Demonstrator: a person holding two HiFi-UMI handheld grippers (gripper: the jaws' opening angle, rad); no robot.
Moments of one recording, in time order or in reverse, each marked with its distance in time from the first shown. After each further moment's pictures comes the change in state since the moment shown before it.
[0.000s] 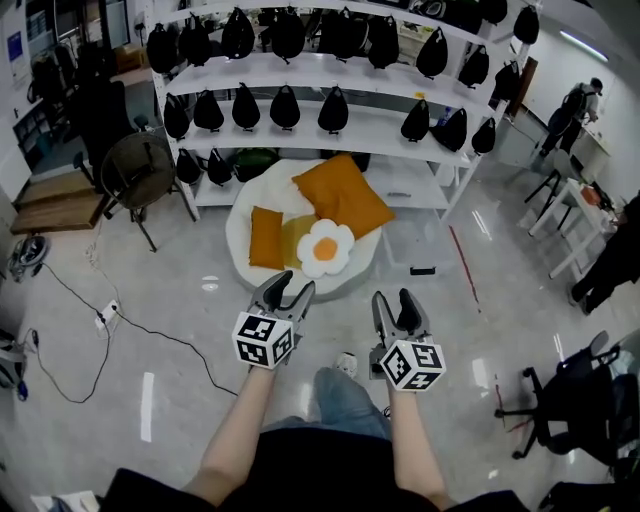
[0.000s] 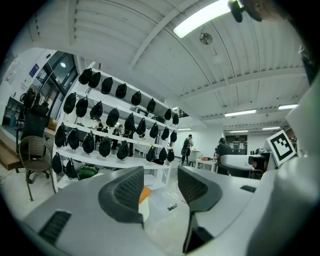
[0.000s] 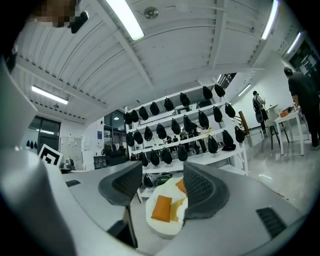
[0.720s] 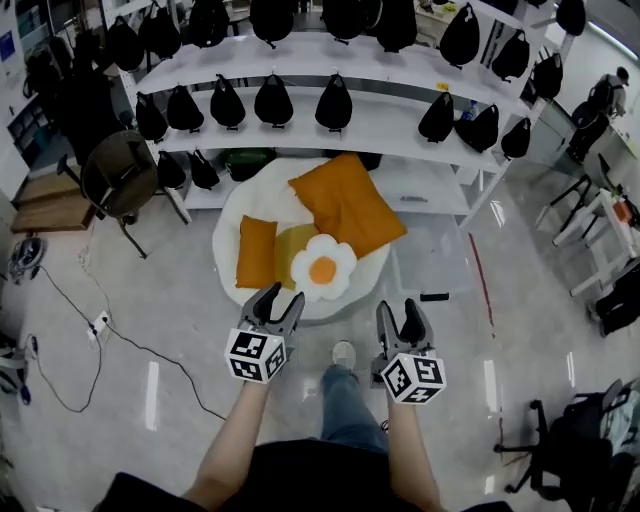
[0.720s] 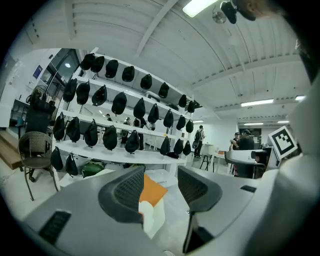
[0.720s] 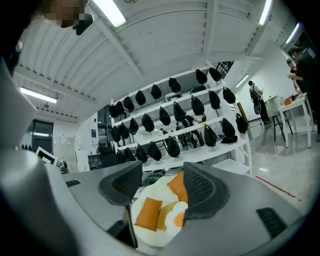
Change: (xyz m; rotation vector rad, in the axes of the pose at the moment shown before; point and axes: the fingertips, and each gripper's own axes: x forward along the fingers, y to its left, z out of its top) left arm 0.223 0.111 -0.058 -0.012 0.077 0.122; right arm 0.216 -0.162 -0.038 0.050 0.060 -0.012
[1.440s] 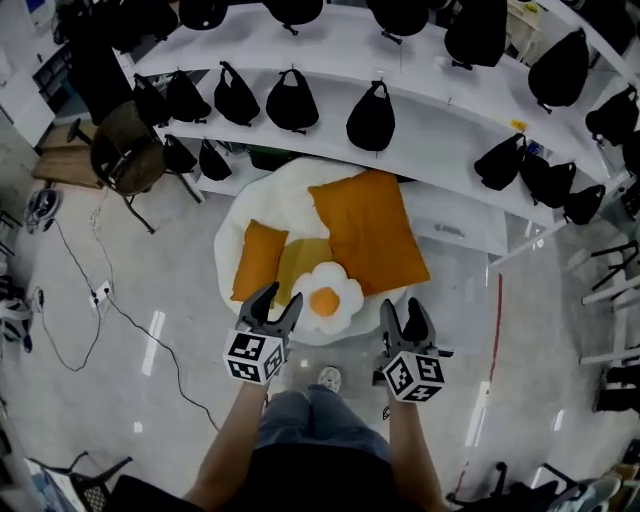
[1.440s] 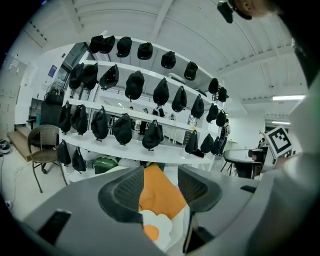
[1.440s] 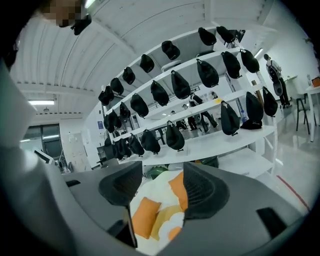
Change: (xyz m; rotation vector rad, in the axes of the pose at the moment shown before) left arm 0.251 0.124 0.037 -0.088 0.099 0.217; right arm 0.316 -0.117 0.039 0.019 0.205 0.129
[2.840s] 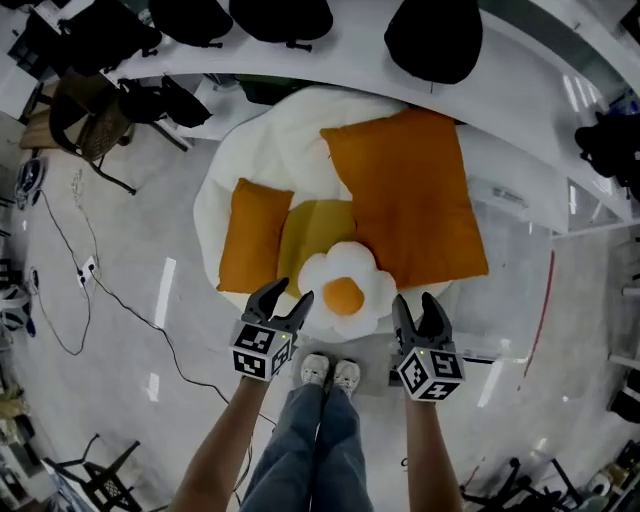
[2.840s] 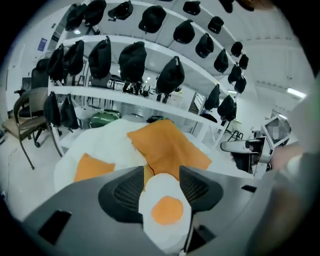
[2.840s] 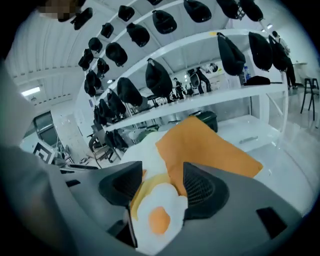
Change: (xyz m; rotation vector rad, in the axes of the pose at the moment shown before) left arm 0.187 0.121 -0.251 -0.070 0.372 -0.020; right arm 0.203 -0.114 -0.241 0.026 0.339 -0.035
